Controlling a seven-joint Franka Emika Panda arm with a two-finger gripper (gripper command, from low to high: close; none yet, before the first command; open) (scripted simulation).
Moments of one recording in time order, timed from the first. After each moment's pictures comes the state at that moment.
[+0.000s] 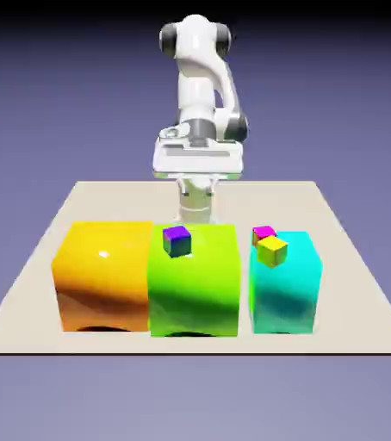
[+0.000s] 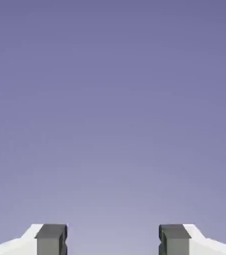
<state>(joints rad) 0.02 -0.58 -0.04 -2.81 0.01 3.03 0.69</state>
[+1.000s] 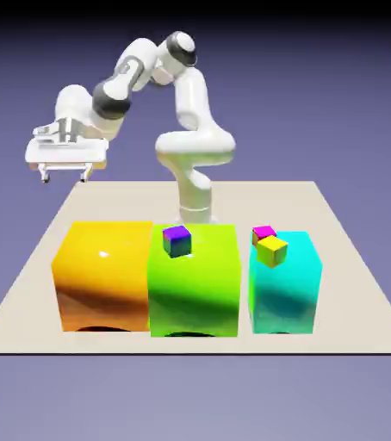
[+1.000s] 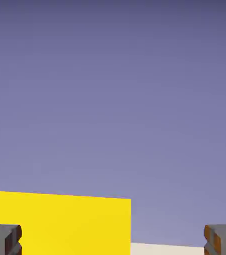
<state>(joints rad) 0.10 -0.89 -1.13 -2.72 0.23 2.77 -0.55</state>
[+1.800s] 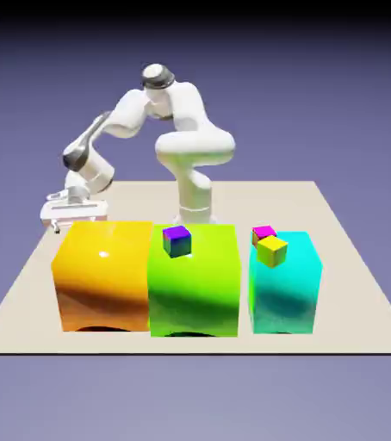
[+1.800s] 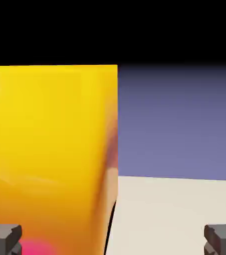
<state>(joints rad) 0.16 -1.14 -2.00 -2.64 0.40 2.56 -1.54</state>
